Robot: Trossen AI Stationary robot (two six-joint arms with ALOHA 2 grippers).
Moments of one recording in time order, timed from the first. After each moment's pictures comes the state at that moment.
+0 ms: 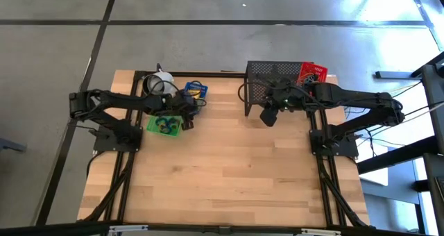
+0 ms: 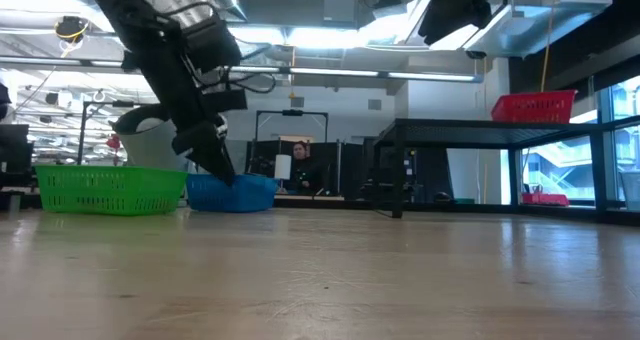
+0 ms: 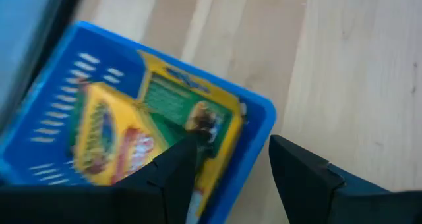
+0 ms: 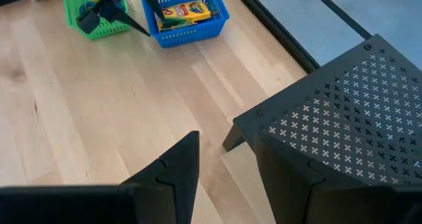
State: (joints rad) left arm 0.35 1.40 0.63 -0.15 -0.19 0.22; right arm -0.04 1.25 1.30 -0.91 0.33 0.35
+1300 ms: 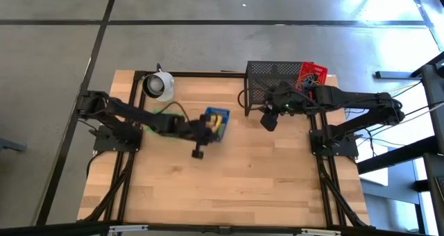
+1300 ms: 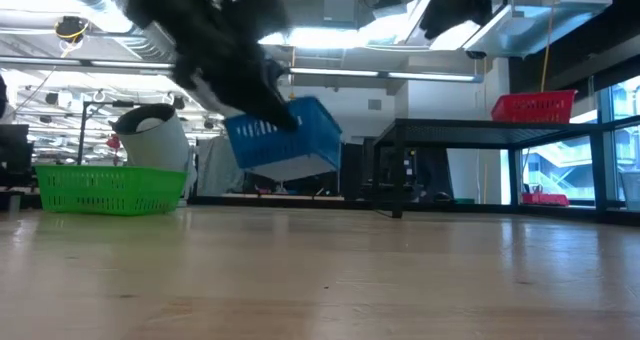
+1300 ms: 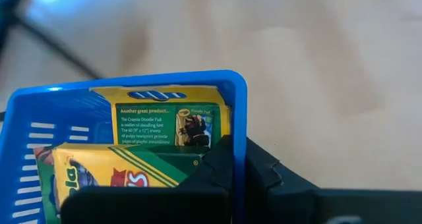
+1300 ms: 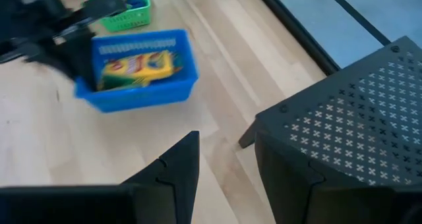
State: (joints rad) left arm -0.09 1.51 0.84 -0.06 -0.14 0.21; right arm 0.01 1.25 1.30 -0.91 0.32 0.36
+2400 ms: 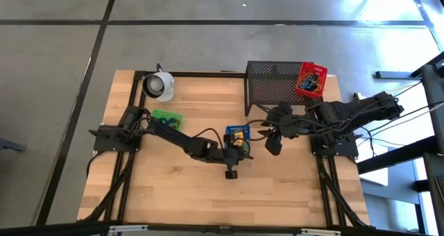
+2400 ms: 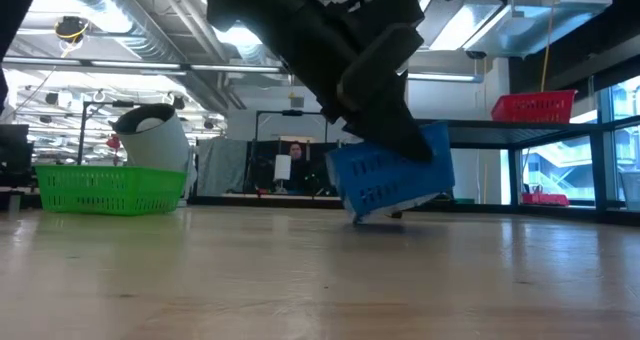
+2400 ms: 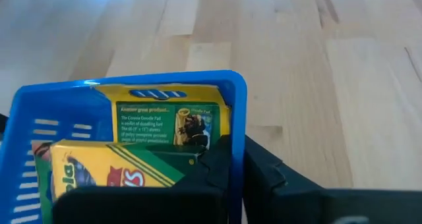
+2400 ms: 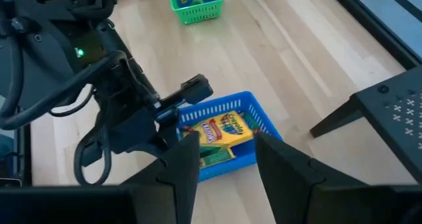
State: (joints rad) left arm -0.25 2.03 1.32 -0.01 -0.37 -0.13; right arm 0.31 1.25 1.30 -0.91 0.39 0.57
